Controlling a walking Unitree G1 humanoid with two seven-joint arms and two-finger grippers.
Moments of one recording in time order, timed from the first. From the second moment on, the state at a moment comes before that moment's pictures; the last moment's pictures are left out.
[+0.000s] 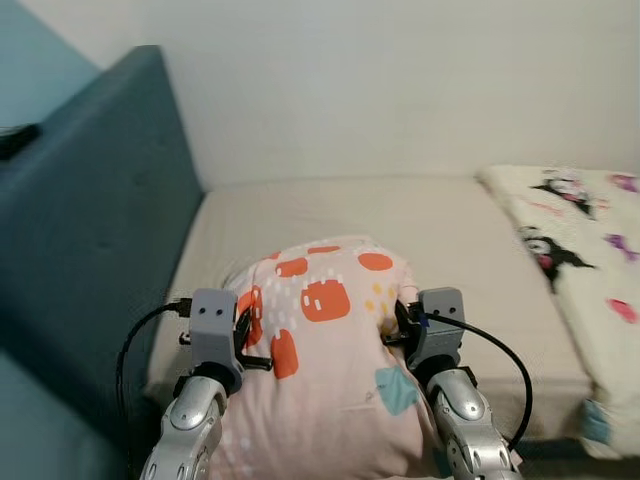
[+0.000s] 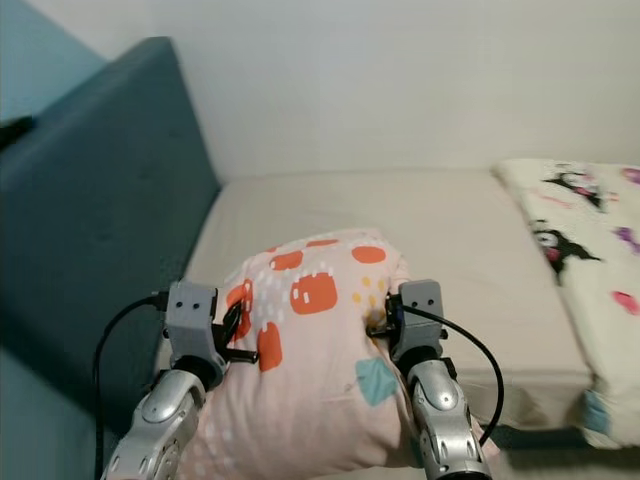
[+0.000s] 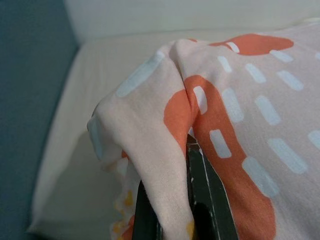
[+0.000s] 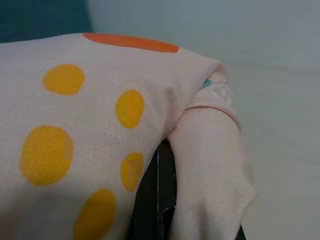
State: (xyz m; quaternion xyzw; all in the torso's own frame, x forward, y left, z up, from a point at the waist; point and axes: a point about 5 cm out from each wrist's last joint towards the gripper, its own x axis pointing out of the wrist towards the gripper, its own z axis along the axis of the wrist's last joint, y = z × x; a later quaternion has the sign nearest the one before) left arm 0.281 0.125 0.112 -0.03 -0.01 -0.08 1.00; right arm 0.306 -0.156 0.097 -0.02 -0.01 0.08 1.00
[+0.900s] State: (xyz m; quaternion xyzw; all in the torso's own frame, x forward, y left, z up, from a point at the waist) left arm 0.283 0.124 0.115 -0.04 -0.01 -0.08 1.00; right arm 0.307 -0.158 0.098 -0.01 -0.02 0.07 1.00
